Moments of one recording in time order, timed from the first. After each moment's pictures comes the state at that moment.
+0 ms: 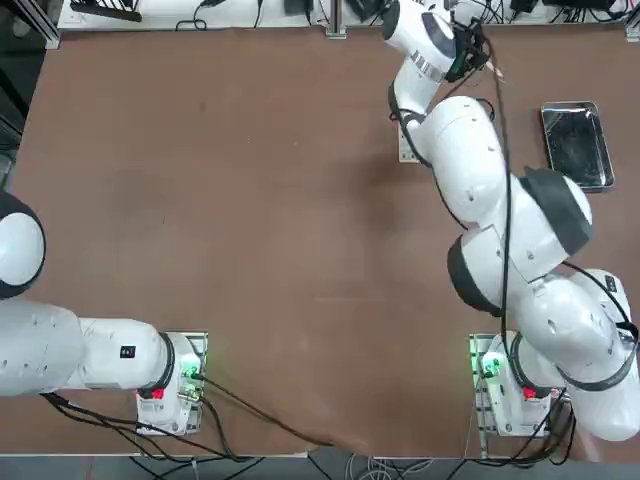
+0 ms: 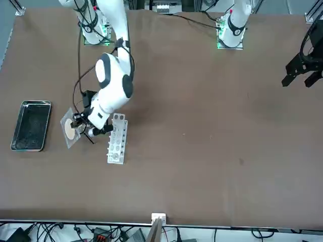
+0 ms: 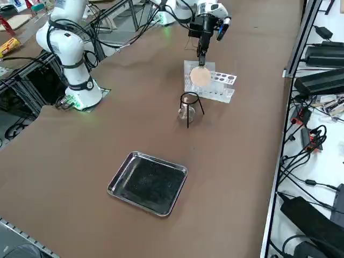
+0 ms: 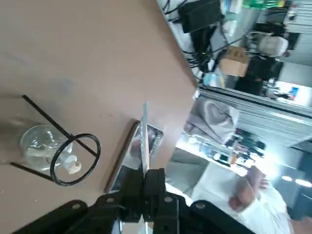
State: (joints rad) arm 1.44 0.91 -1.20 -1.68 -0.27 1.93 -0.03
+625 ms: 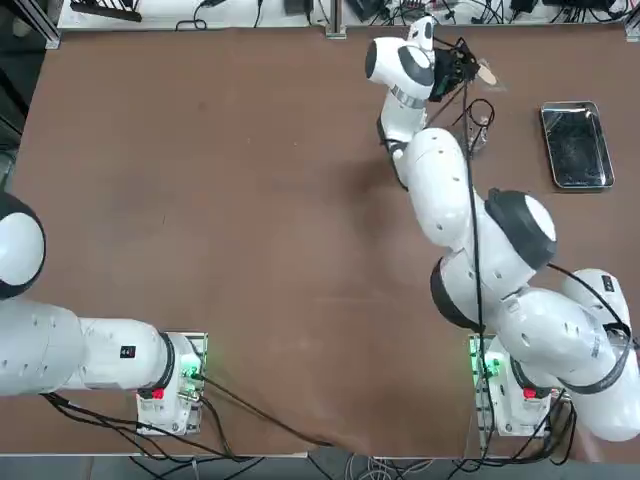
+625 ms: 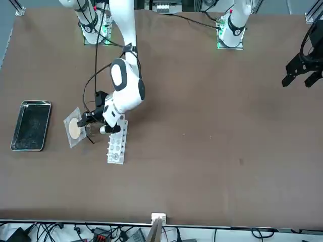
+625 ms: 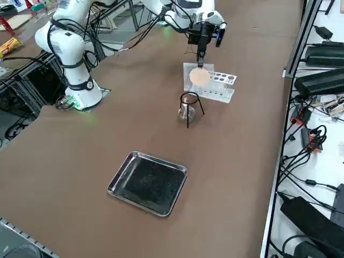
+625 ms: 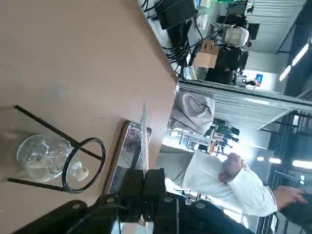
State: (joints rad) arm 1.49 1.02 -1.20 -1.70 -0.28 1.92 0.14
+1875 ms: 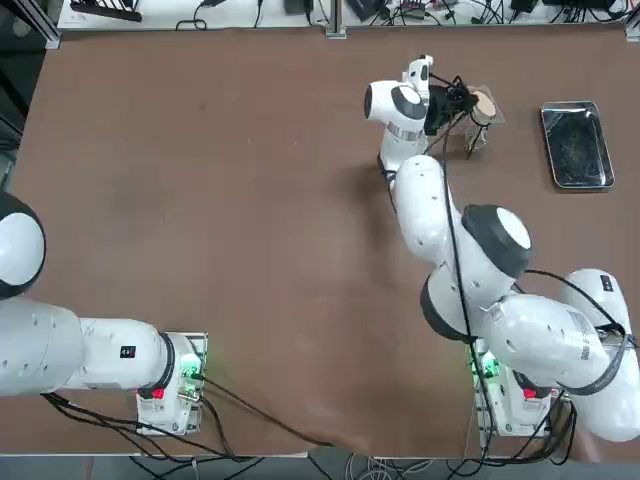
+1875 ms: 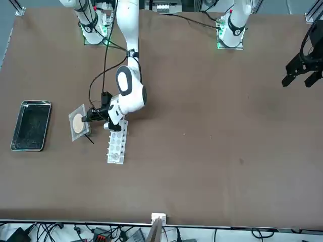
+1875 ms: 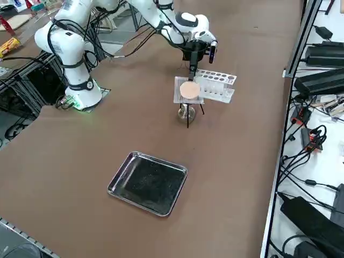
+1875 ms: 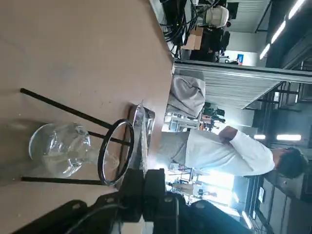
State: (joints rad) arm 1.51 1.11 -1.13 -1.77 -0.29 1.92 0.32
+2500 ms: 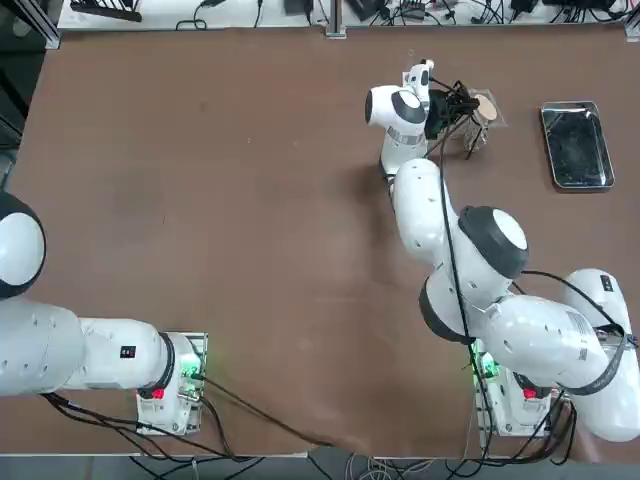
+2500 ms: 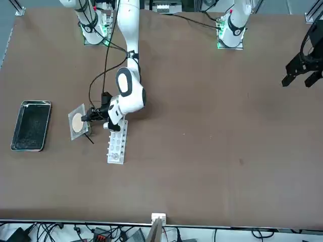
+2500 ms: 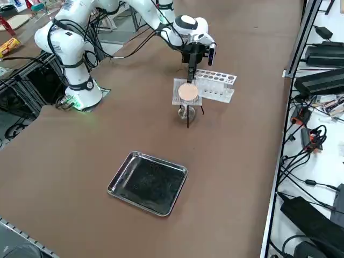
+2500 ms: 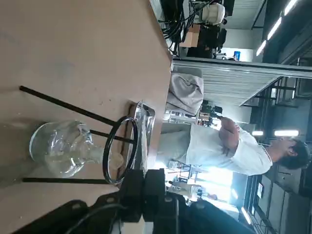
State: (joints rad) arm 1.51 1.13 -1.12 -1.78 -0.29 1.92 0.35
